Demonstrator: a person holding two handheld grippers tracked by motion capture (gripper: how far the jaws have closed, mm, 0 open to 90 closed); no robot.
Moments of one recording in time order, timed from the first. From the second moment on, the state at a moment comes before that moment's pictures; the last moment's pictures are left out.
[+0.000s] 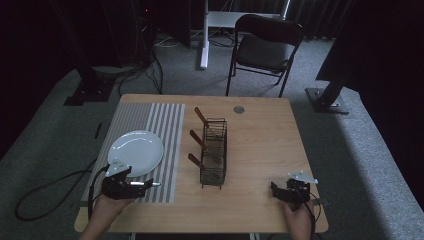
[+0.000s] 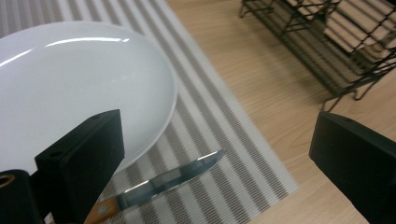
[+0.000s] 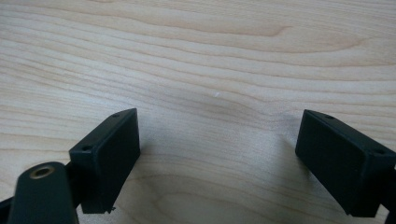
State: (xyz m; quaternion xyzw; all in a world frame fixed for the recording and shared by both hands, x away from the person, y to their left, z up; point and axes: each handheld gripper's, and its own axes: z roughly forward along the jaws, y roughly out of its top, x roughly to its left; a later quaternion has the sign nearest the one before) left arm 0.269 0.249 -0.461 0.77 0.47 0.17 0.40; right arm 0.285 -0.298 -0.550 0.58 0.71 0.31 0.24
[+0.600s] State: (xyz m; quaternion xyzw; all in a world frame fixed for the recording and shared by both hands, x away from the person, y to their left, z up) left arm 0.295 0.228 -0.433 0.78 0.44 0.17 0.42; right arm 0.285 -0.298 -0.550 0.58 0.71 0.31 0.24
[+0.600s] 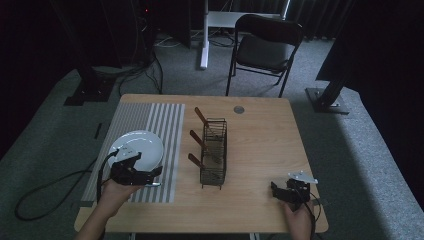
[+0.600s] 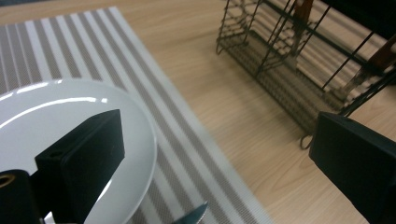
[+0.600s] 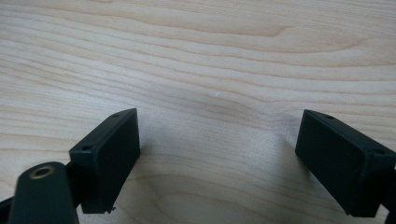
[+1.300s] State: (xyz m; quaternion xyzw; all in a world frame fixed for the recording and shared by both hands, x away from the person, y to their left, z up) left arm 0.328 0.200 -0.414 0.78 0.41 0.16 0.44; right arm 0.285 -0.298 -0.551 0.58 0.71 0.31 0.24
